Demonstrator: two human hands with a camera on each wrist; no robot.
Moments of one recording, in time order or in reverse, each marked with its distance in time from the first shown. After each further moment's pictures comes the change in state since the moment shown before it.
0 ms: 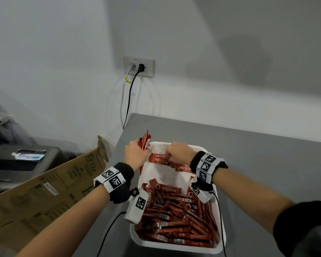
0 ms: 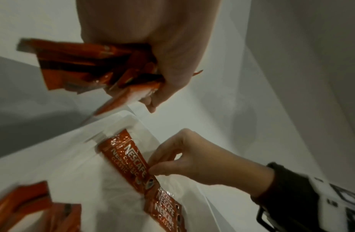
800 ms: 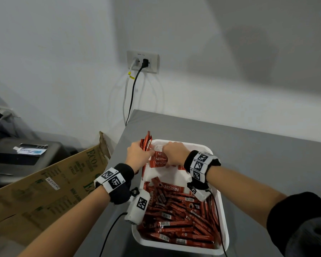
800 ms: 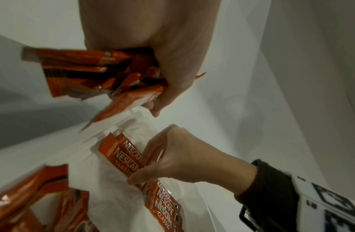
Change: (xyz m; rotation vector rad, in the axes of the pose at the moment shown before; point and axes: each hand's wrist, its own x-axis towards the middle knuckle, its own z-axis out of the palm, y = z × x) left_hand 0.003 -0.017 0.004 -0.057 -0.068 -0.064; right_hand 0.014 -0.021 0.005 -0.218 -0.042 -0.007
